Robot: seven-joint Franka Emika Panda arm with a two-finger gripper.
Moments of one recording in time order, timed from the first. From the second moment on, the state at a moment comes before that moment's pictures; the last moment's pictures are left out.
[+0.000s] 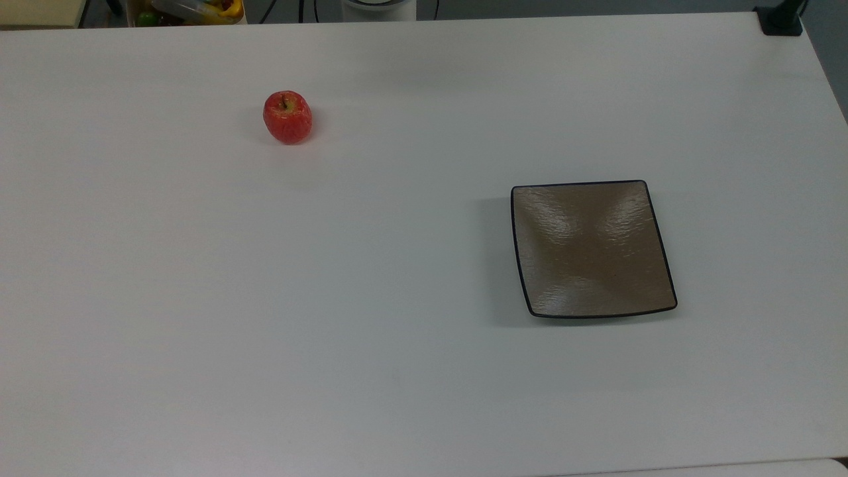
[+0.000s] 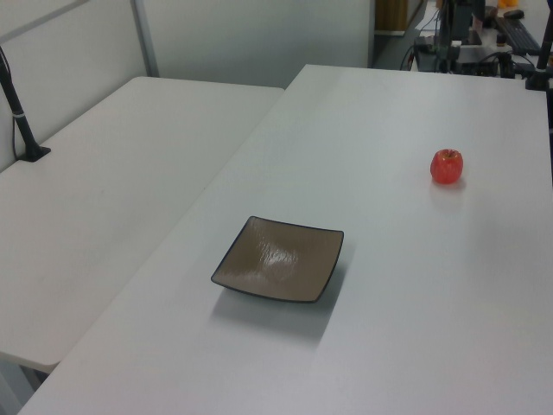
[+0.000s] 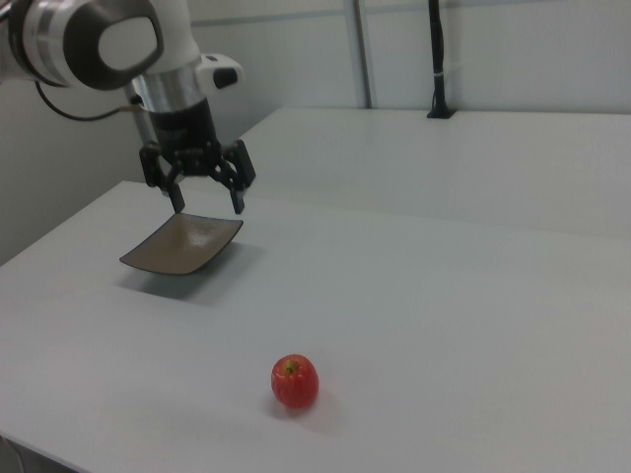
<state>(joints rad) 0.07 -0.19 -0.07 -1.79 0.03 1.64 -0.38</state>
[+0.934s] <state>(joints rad) 0.01 -0.14 -0.07 -2.07 0.03 1.87 -0.47</state>
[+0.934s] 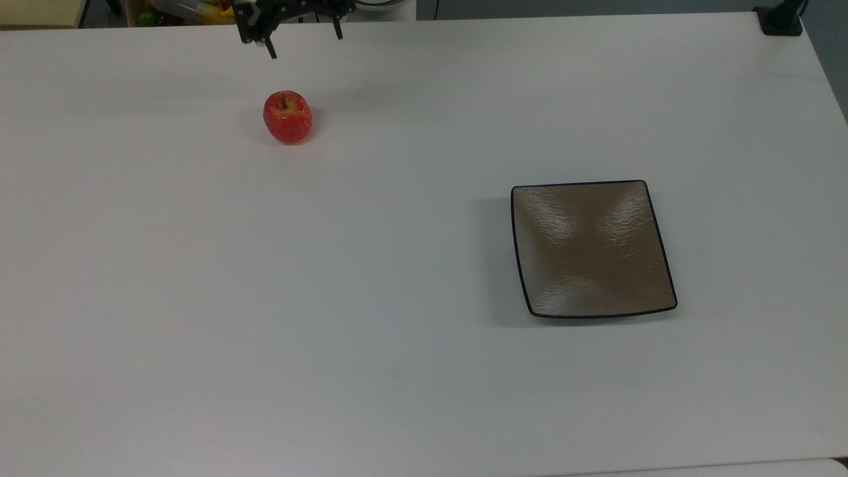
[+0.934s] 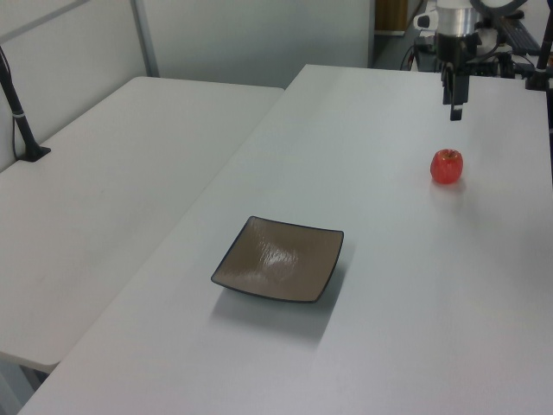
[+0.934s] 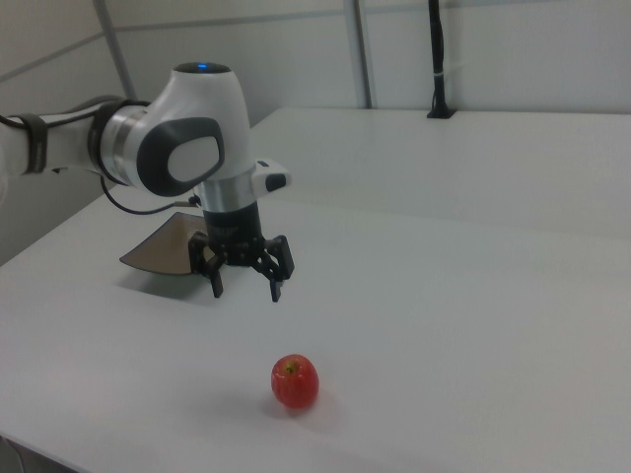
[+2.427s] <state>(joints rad) -0.03 0.02 -0.07 -2.29 -0.19 2.29 -0.47</state>
